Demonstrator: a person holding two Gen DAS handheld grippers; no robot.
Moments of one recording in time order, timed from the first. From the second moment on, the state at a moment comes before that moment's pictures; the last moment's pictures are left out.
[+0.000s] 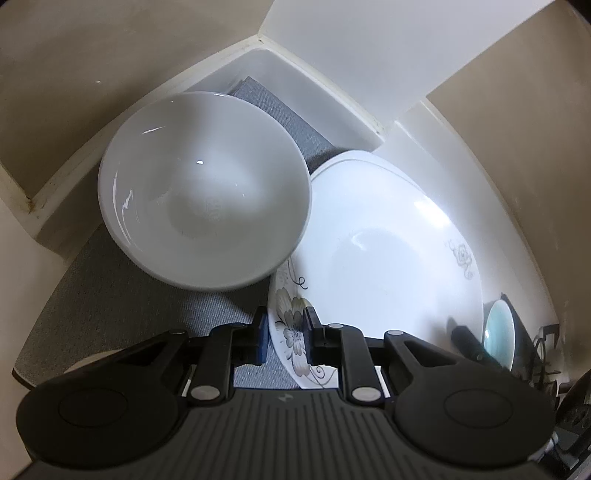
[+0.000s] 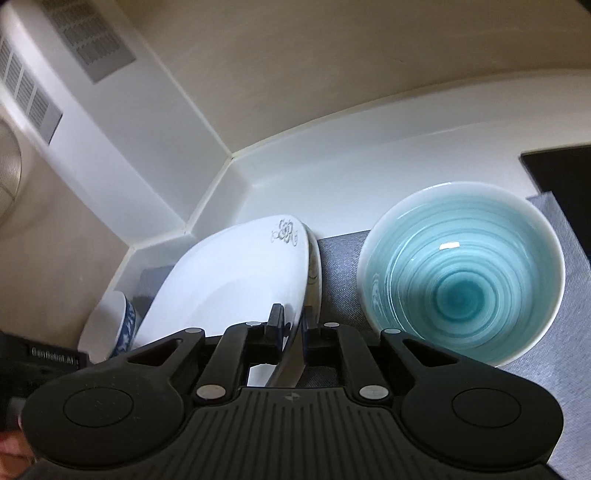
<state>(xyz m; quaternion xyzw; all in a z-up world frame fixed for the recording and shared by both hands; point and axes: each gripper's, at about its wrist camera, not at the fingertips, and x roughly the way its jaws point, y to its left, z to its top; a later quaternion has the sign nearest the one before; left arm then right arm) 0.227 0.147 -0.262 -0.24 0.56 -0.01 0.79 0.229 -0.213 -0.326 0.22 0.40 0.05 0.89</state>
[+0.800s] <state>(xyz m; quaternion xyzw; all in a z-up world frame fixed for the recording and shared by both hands) 0.225 0.154 -0.251 -0.23 0.57 -0.04 0.79 0.231 -0.183 -0.326 0.12 0.45 0.01 0.88</state>
